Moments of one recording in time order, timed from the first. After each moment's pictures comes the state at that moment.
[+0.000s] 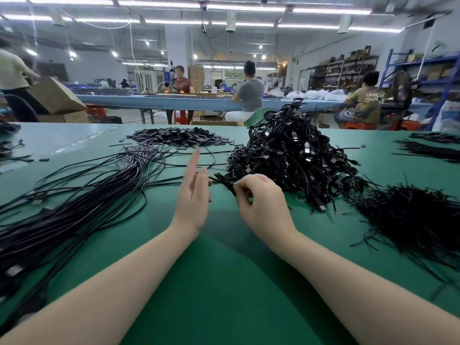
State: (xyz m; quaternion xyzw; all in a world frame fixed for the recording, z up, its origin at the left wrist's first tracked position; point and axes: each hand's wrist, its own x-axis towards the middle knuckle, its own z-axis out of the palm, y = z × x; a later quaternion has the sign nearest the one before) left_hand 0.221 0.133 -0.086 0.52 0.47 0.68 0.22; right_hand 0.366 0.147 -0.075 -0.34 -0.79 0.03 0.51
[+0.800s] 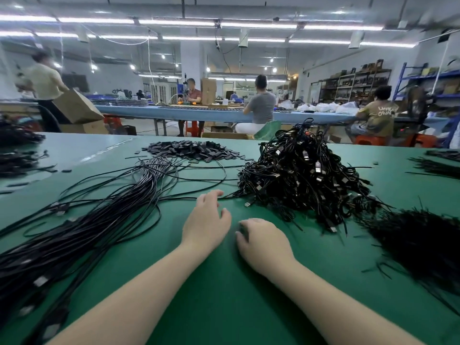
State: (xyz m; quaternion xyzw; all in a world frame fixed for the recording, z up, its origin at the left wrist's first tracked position) left_hand 0.207 0.141 -0.093 0.58 0.70 0.41 0.03; right_hand 0.353 0.143 -0.100 -0.50 -0.85 0.01 0.20
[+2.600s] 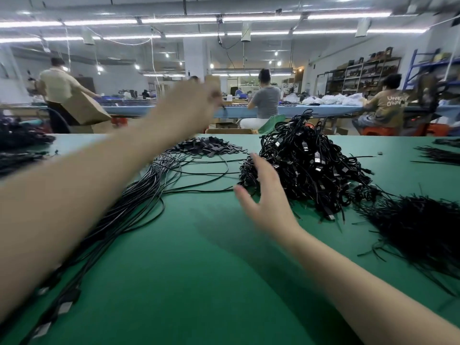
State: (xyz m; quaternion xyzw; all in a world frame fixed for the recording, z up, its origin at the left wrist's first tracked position) left_hand 0.198 0.112 0.109 0.70 0.64 0.24 -0.19; right_hand 0.365 0.147 -0.058 -0.33 -0.80 0.18 0.47
